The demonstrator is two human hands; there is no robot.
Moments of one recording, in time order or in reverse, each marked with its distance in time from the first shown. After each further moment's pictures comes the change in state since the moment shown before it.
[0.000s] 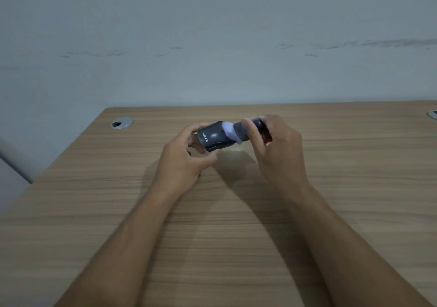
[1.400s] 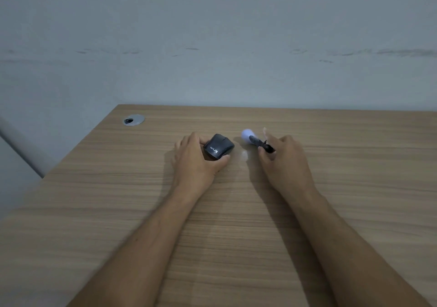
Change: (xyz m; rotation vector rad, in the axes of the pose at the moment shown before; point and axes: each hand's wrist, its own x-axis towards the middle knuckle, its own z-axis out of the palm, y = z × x) left_hand 0.003 -0.022 0.015 0.340 0.182 -0.122; right_hand -0.012 0.028 0.016 -0.318 -0.372 0.262
